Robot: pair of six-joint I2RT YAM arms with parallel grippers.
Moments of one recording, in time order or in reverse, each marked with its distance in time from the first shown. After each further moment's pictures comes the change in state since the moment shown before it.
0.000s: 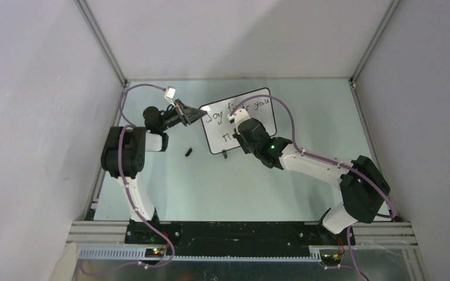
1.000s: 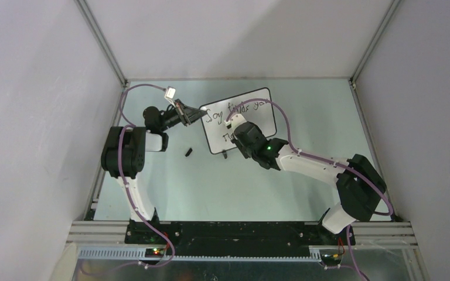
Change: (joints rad) left arm 0.000 0.000 0.000 0.000 -0.001 0.000; right arm 0.027 0.029 0.014 -0.084 0.008 -0.011
